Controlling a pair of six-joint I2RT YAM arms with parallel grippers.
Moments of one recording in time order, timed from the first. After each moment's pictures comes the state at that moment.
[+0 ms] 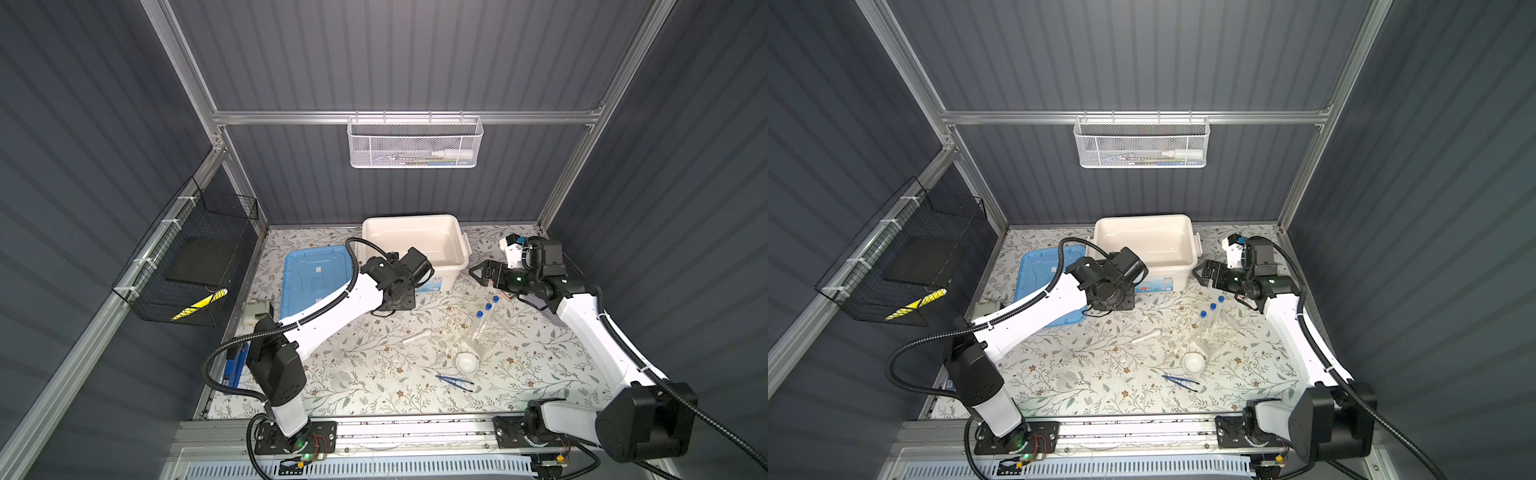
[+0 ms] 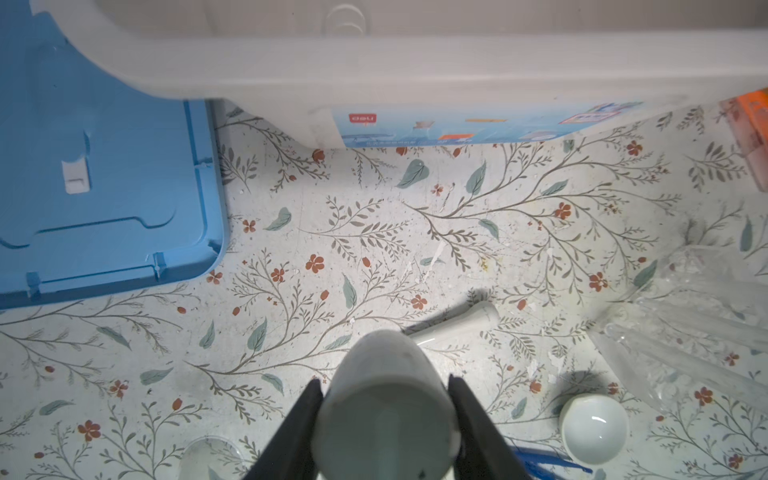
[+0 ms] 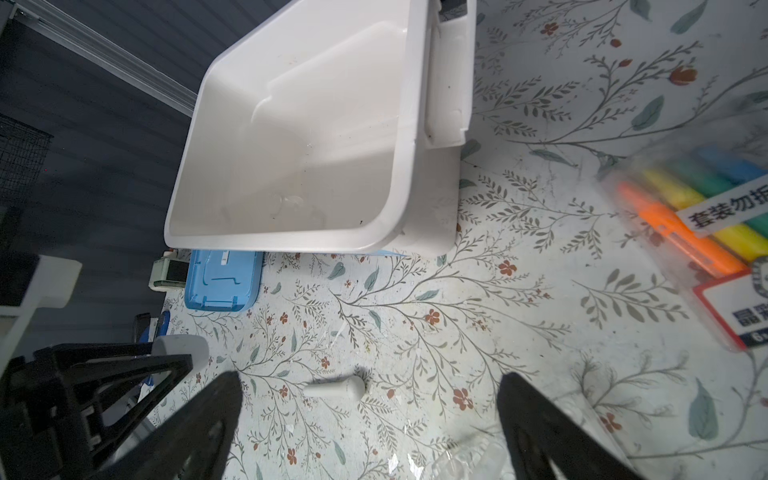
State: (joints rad) left arm -0.87 1.73 1.68 -1.15 -0.25 -0.78; right arm 0.08 1.27 1.07 -0.55 -0.49 0.32
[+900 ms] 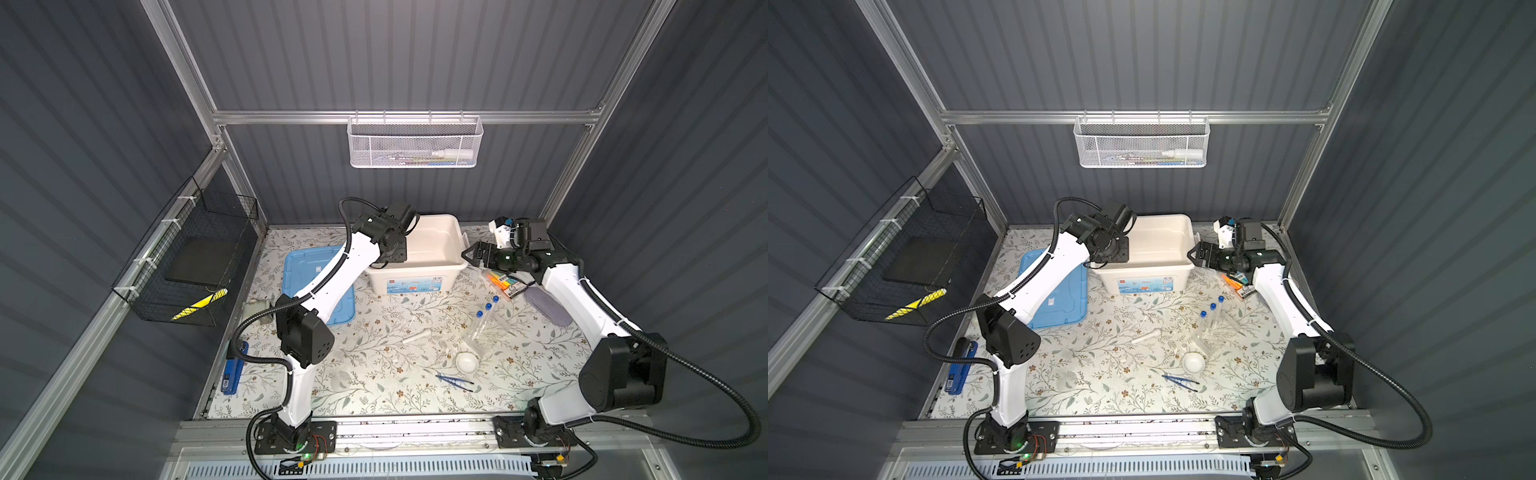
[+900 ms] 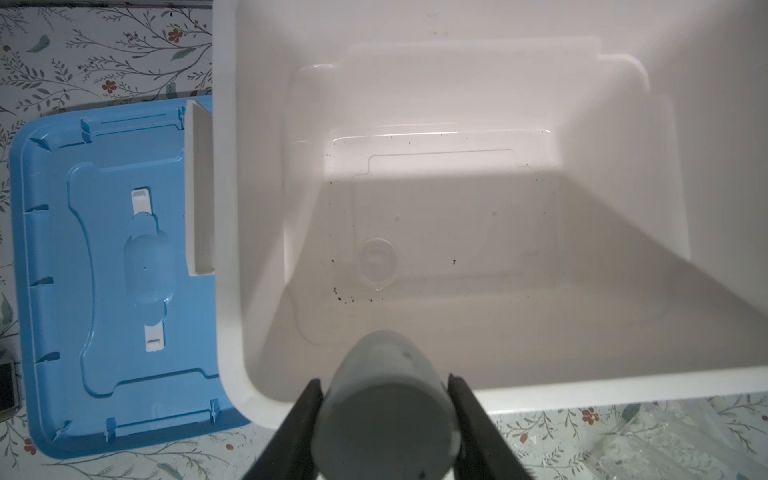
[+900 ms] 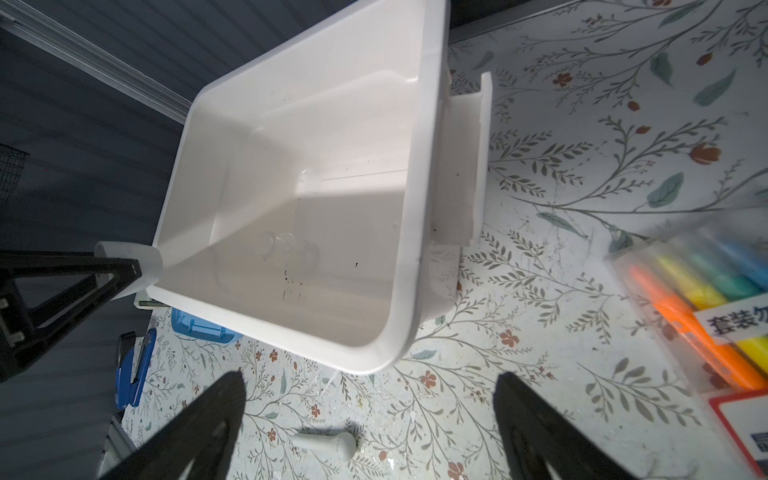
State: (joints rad) left arm -0.64 2.06 2.22 -1.24 -0.25 -0.53; right arm 0.10 1.53 1.30 -0.55 -0.48 0.28
